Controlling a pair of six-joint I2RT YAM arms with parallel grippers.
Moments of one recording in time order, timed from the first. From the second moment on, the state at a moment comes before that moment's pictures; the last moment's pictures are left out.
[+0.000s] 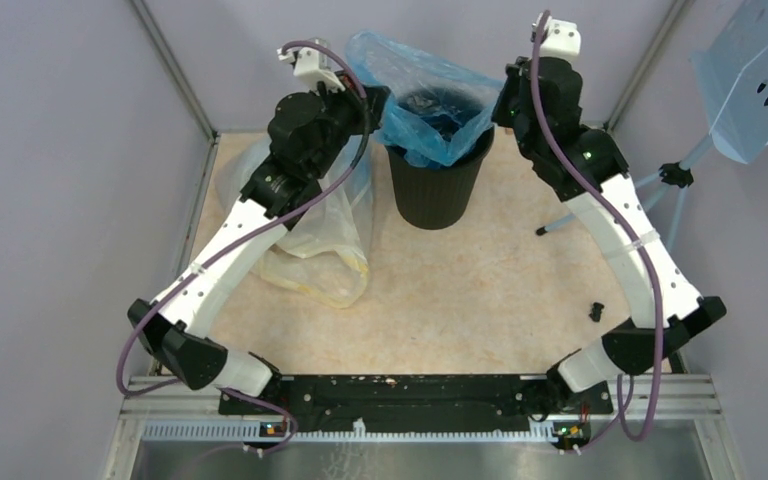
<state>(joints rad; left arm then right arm) -0.60 1.42 1.61 -0.03 -0.16 -0.52 0.54 1.46 1.90 -0.59 0.54 0.30</state>
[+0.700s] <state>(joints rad) -0.50 1.50 1.57 -0.23 0.05 -0.56 0.27 1.61 1.94 -0.82 0.34 0.34</state>
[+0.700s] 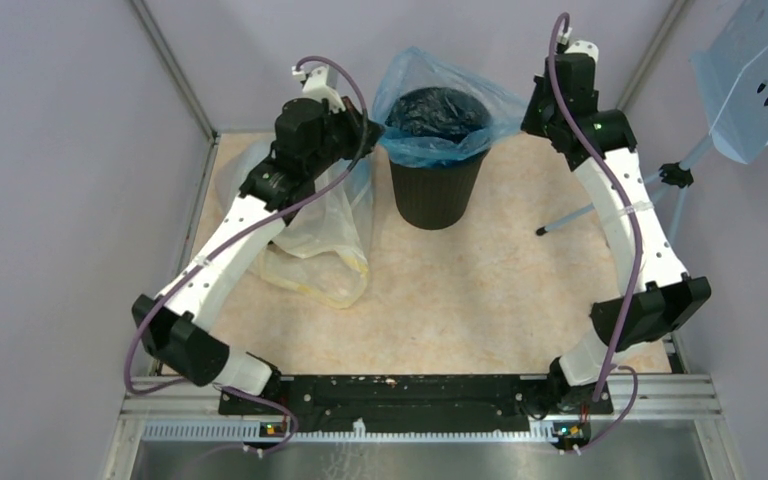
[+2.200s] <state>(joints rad) -0.37 1.75 1.42 -0.01 0.12 -0.50 0.23 1.77 1.71 -0.50 0.08 0.29</state>
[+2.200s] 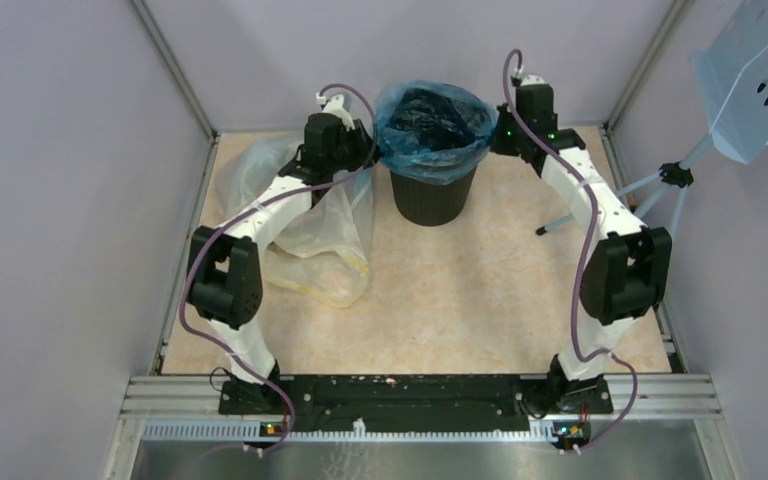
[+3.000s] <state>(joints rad) -0.24 2.03 1.52 0.51 0.80 -0.76 0.02 1.73 1.36 0.05 -0.48 0.50</state>
